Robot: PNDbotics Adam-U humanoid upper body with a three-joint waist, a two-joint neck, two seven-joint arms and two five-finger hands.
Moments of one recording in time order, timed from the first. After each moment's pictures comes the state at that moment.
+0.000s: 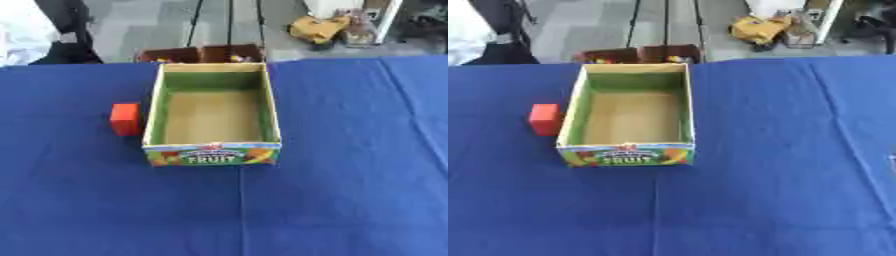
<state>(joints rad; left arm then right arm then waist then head) -0.38 0.26 0.16 -1.99 -0.06 -0.51 -0.10 -0.36 -0.42 -0.29 -1.98 0.27 -0.76 -0.16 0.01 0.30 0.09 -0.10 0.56</state>
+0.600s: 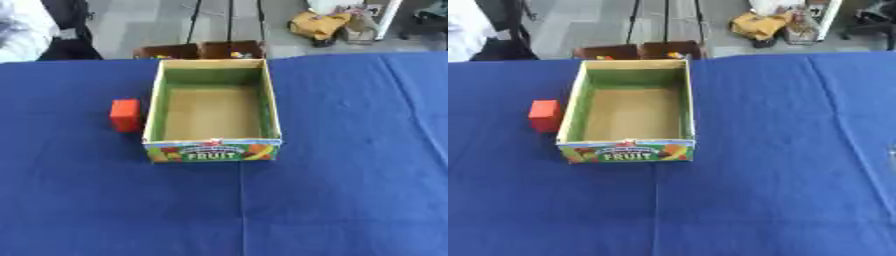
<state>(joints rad) -0.42 0.44 0.15 -1.99 -0.29 -0.43 -0.09 -0.36 -0.43 -0.29 -1.98 0.27 -0.76 -0.15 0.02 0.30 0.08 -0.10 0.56</state>
